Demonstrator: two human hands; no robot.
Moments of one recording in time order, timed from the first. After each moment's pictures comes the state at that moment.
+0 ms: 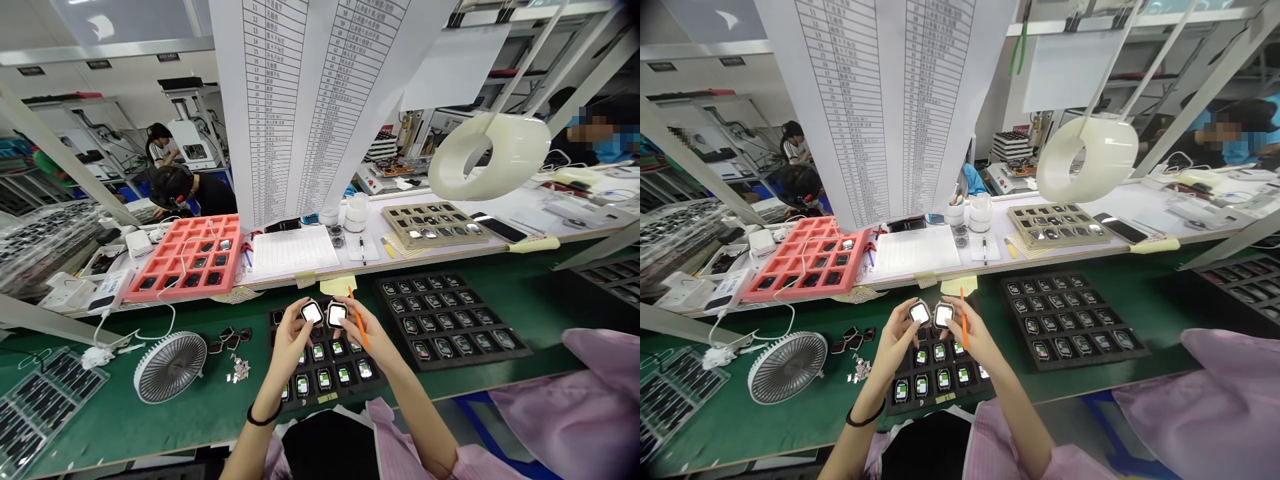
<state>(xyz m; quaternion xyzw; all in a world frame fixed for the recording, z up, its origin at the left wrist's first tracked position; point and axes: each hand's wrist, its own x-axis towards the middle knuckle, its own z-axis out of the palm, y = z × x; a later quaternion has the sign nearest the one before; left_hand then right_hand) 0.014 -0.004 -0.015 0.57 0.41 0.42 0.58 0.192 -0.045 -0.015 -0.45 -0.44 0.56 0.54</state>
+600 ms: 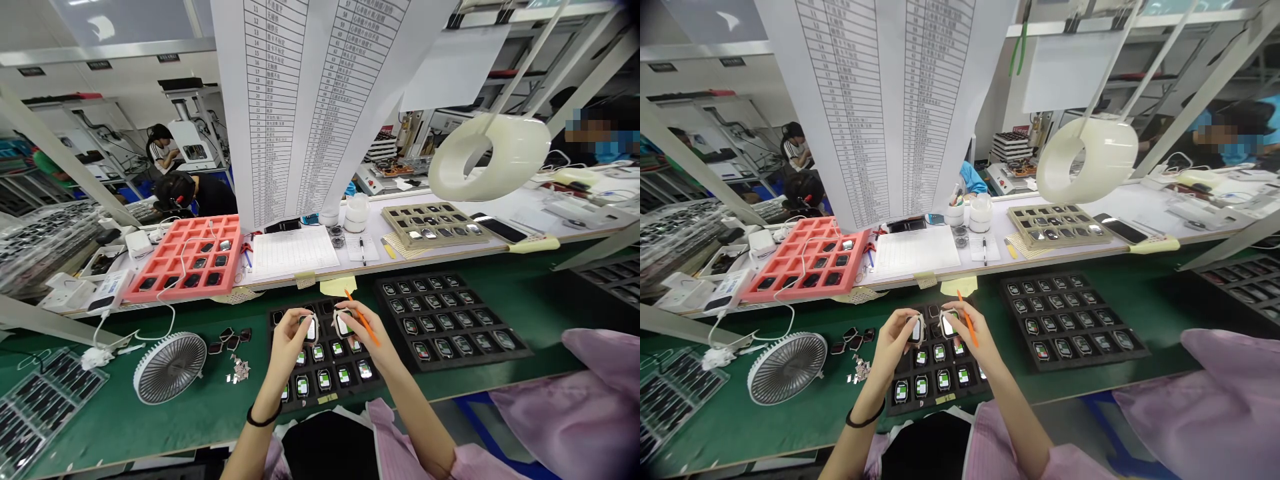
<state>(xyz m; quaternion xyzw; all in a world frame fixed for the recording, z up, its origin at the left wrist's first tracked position) 0.013 -0.006 -0.010 0.56 0.43 0.42 0.57 0.188 -0.048 -0.004 -0.50 -0.40 0.52 0.57</state>
